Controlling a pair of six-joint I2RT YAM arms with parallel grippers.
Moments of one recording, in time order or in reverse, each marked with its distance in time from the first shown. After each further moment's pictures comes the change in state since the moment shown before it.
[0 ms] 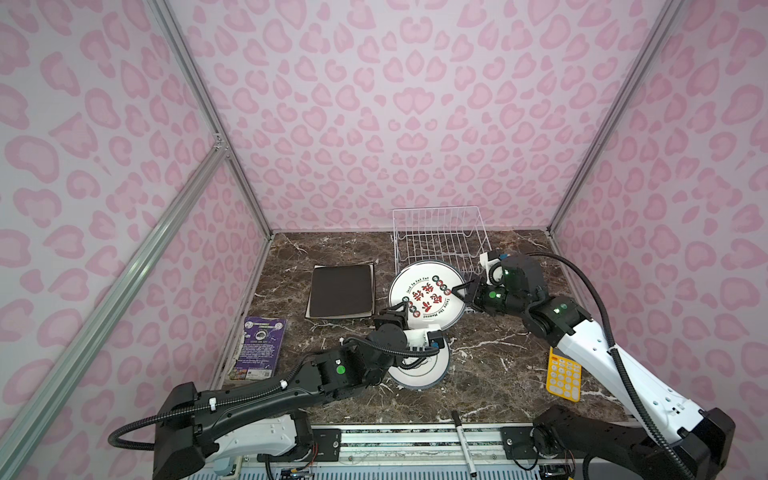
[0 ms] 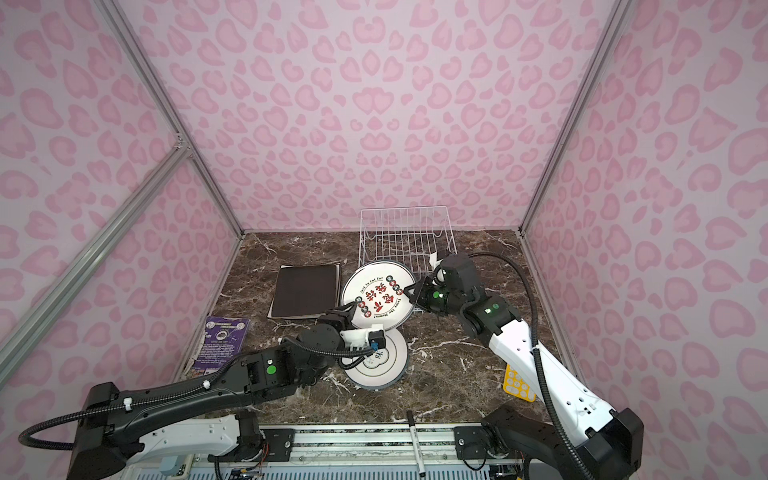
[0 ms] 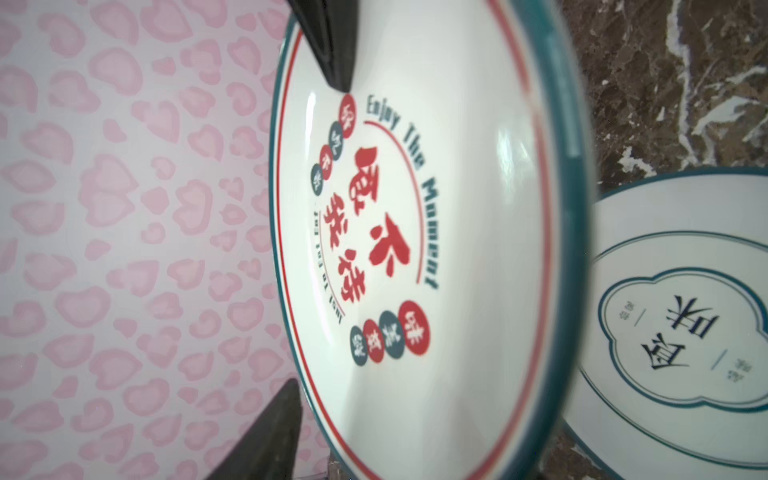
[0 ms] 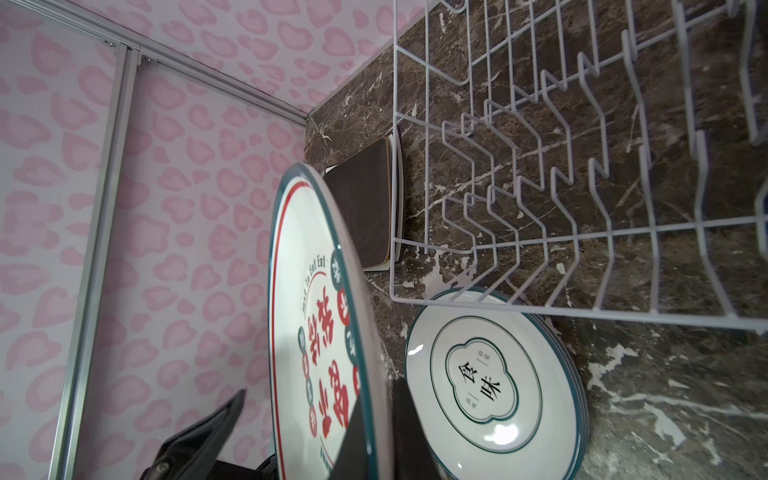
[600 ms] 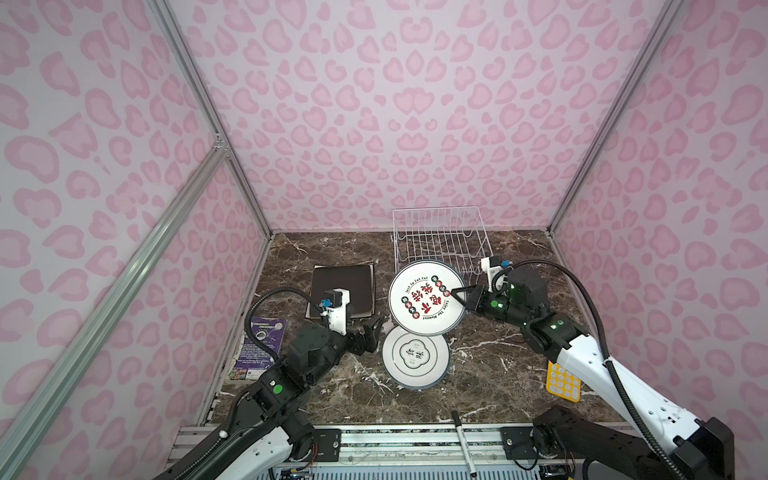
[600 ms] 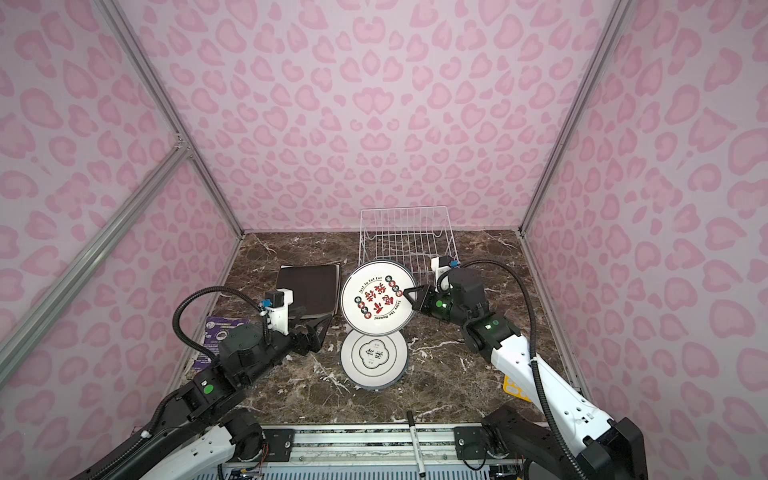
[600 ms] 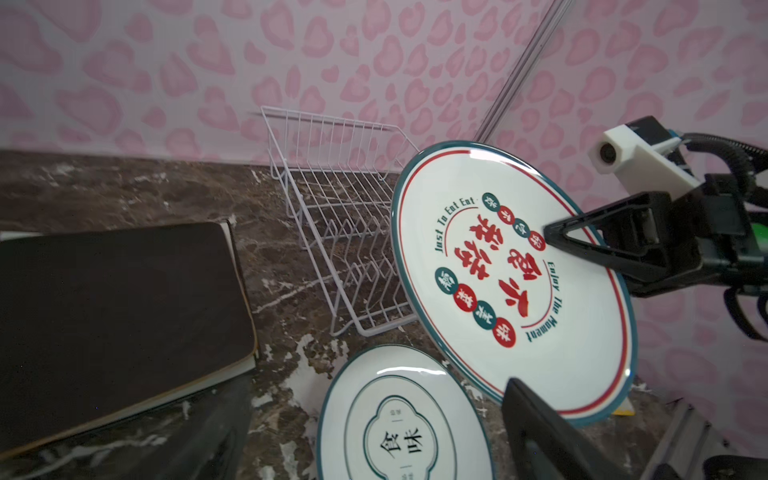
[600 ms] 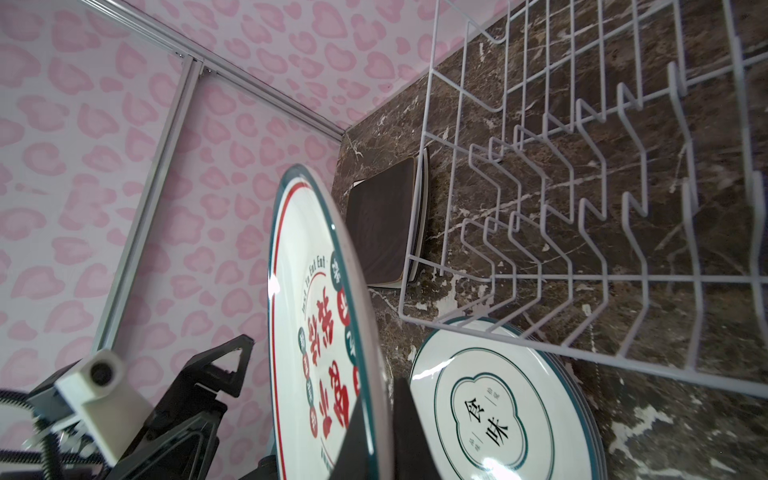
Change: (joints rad) left arm 0.479 -0.409 -0.280 0.021 0.610 -1.346; right arm -0.026 -0.057 -0.205 0.306 -0.083 -0.028
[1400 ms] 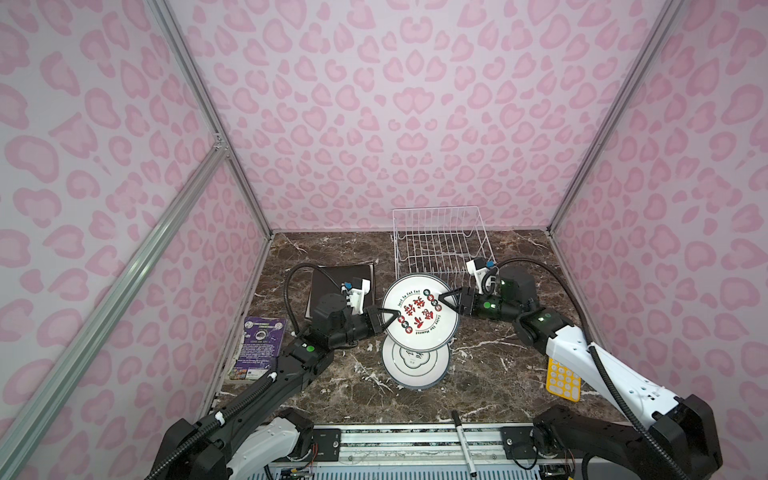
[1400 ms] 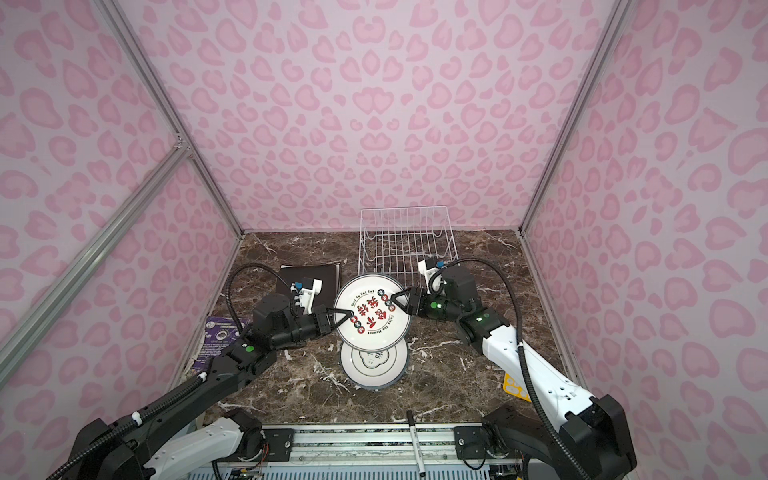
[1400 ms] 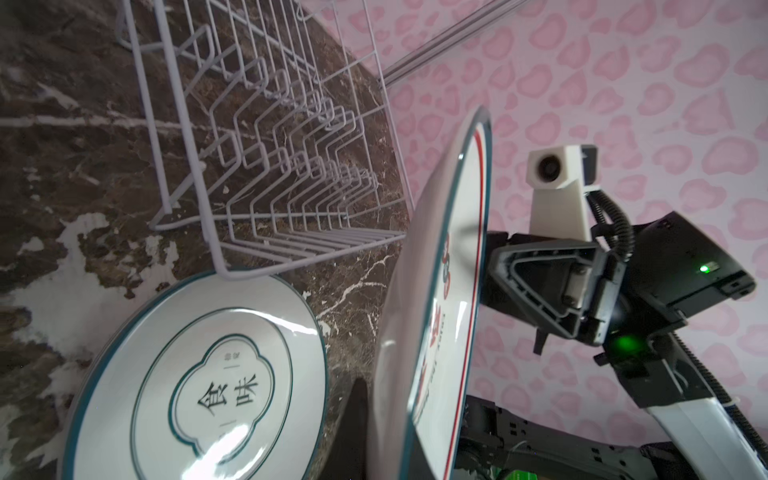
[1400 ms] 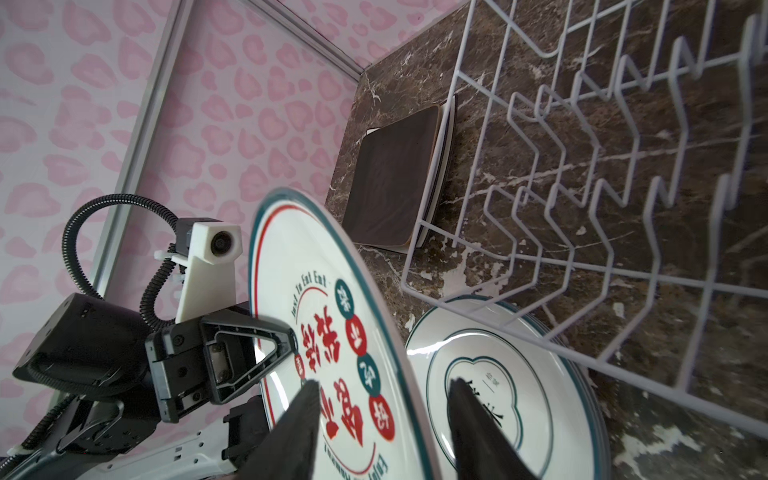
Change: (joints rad) left arm 0.155 0.350 0.019 0.211 0.563 -0.404; right arm -0.048 0.068 0.025 -0.041 -0.135 -0.183
